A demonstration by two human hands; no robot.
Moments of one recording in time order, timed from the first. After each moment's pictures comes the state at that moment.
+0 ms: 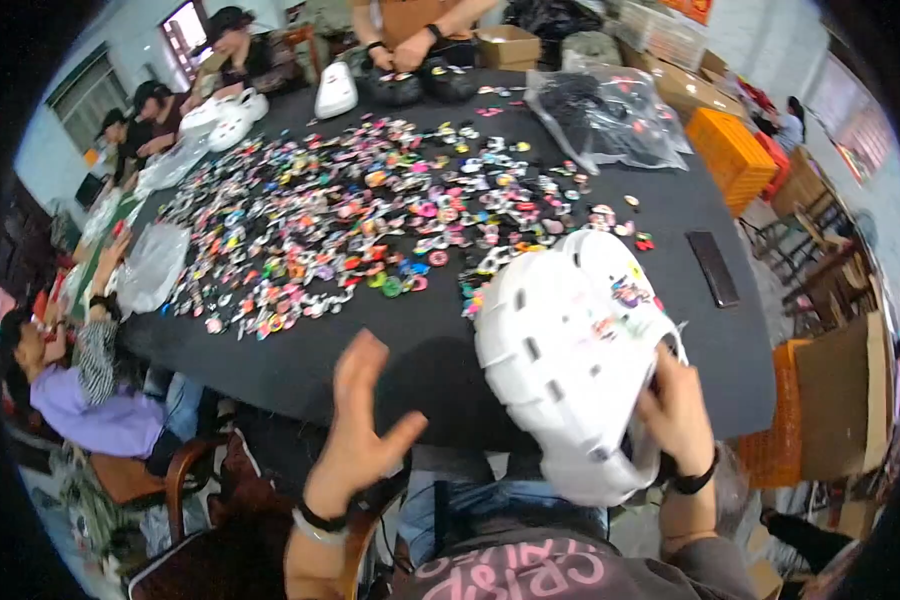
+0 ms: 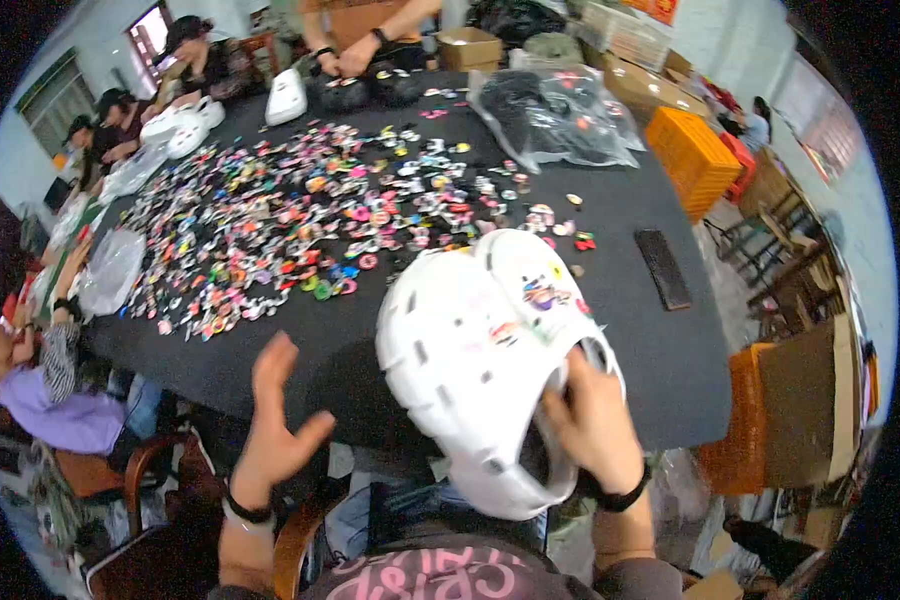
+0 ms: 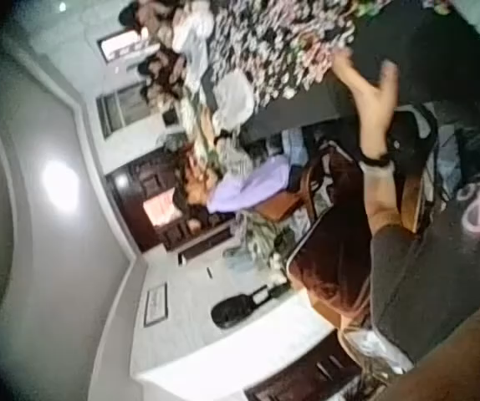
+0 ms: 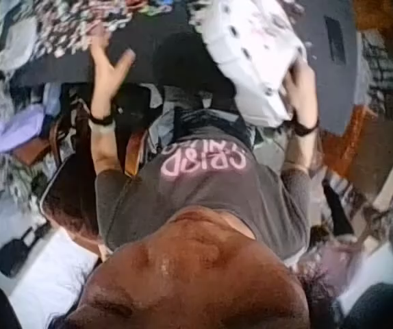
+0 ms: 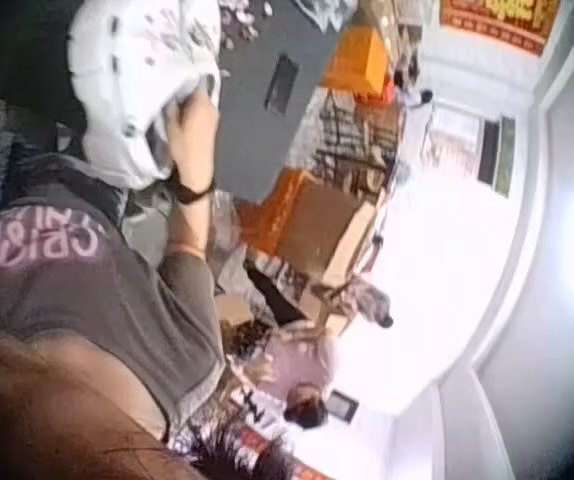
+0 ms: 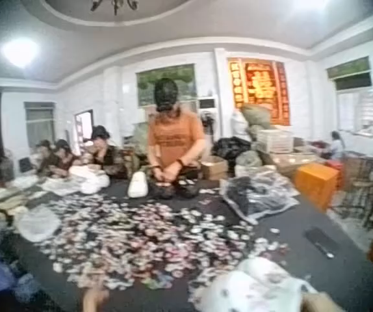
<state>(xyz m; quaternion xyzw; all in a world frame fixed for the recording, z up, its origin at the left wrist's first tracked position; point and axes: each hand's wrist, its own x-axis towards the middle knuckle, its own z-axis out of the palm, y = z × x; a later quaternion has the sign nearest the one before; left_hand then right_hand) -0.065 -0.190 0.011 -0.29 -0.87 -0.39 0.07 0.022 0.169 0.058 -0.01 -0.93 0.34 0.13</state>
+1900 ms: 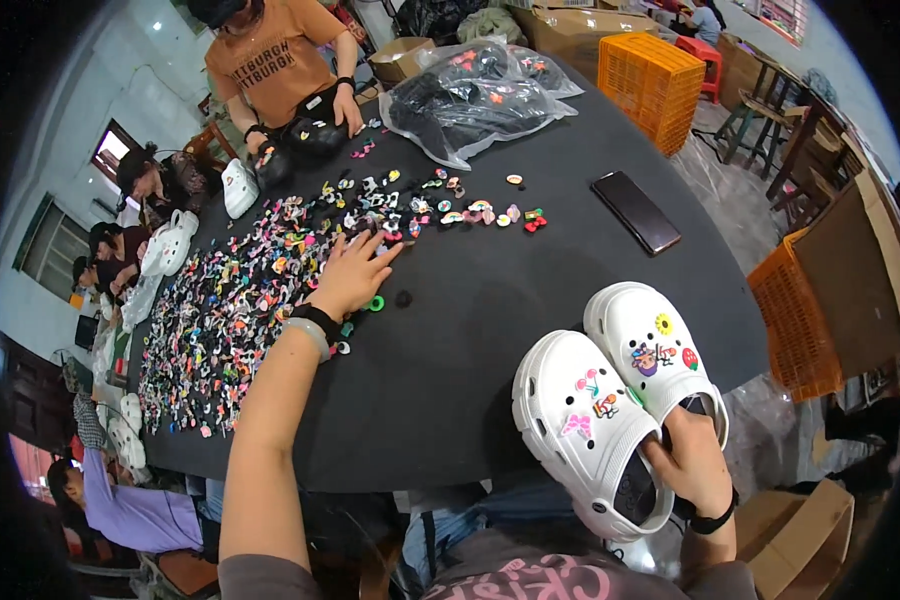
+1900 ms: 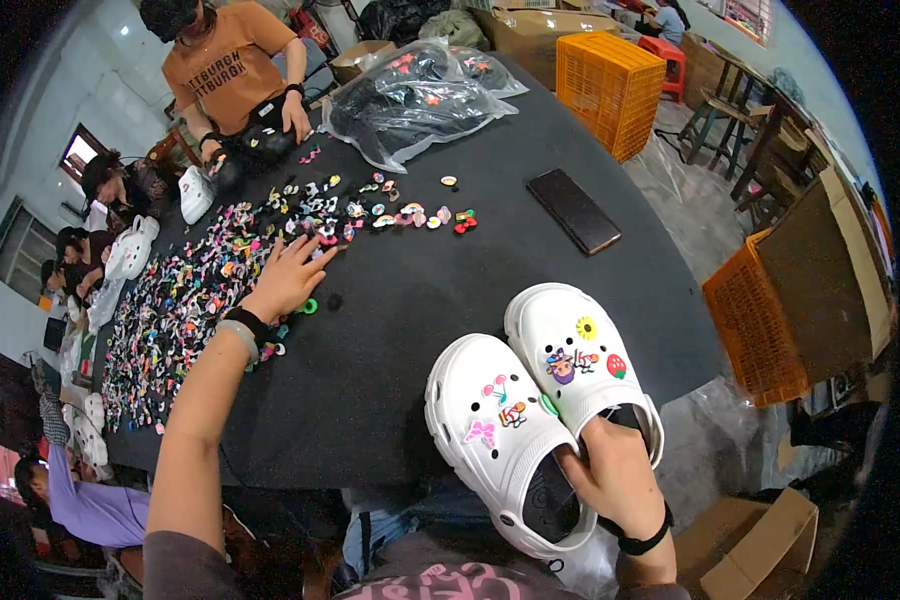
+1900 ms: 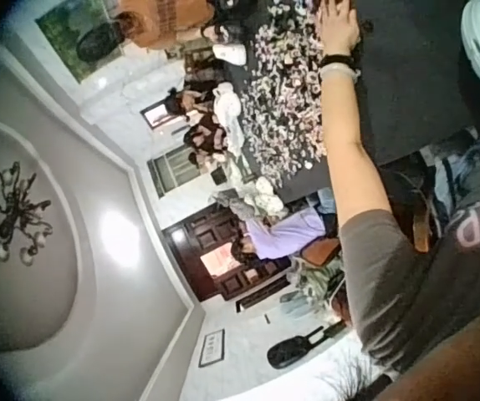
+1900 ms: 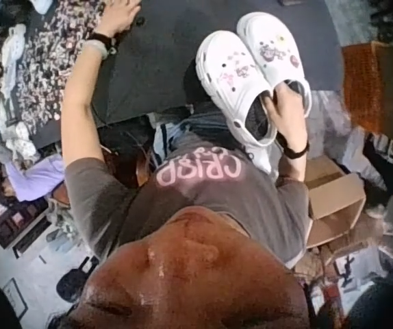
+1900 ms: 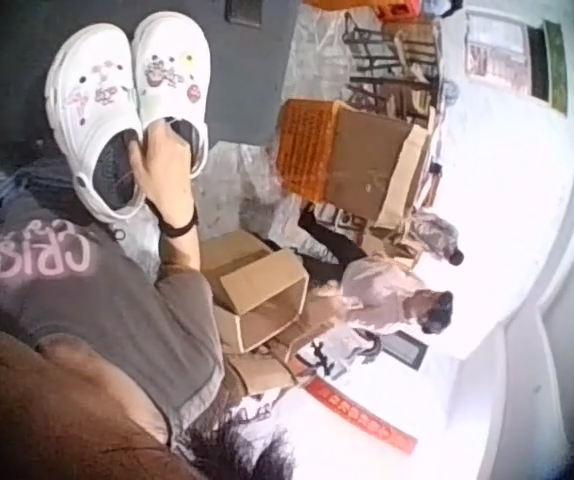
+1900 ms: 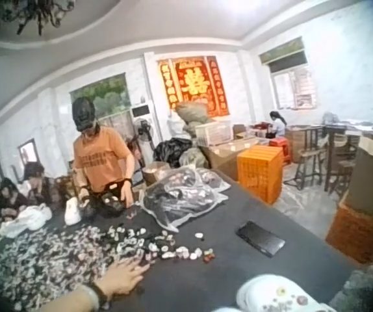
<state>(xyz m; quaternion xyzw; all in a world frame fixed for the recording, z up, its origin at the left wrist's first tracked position) -0.323 0.002 -0.027 -0.51 -0.84 0.12 0.11 0.148 0.262 0.031 -0.15 -0.92 0.36 0.05</state>
